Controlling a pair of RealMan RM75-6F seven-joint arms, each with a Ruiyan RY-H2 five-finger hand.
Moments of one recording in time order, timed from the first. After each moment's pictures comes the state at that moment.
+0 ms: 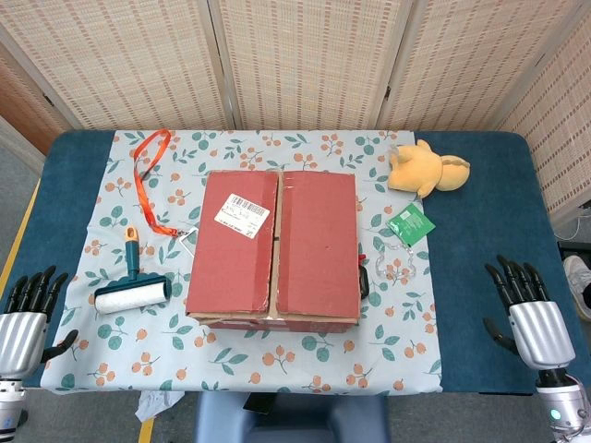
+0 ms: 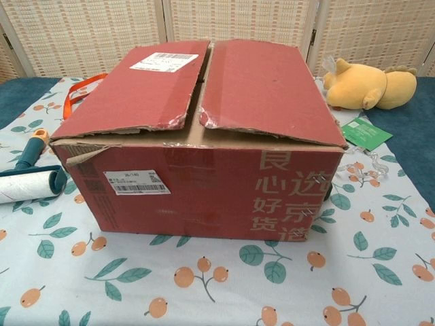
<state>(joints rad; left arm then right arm) -0.10 -1.16 -0.04 -1.58 1.52 1.52 0.15 0.08 -1.16 0.03 -1.58 -1.59 1.51 -0.08</state>
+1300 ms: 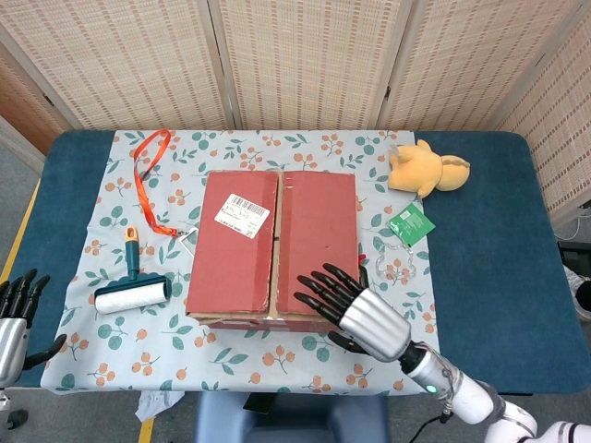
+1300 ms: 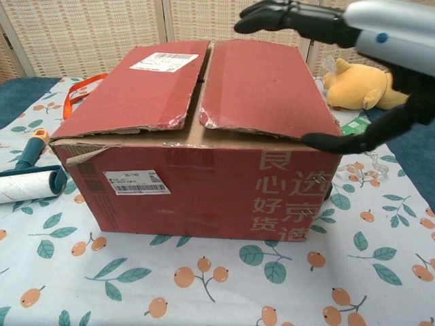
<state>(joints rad) -0.06 -1.09 -0.04 -1.64 1.51 1.55 0.06 0.51 -1.28 0.11 -1.85 -1.88 1.16 -0.16</state>
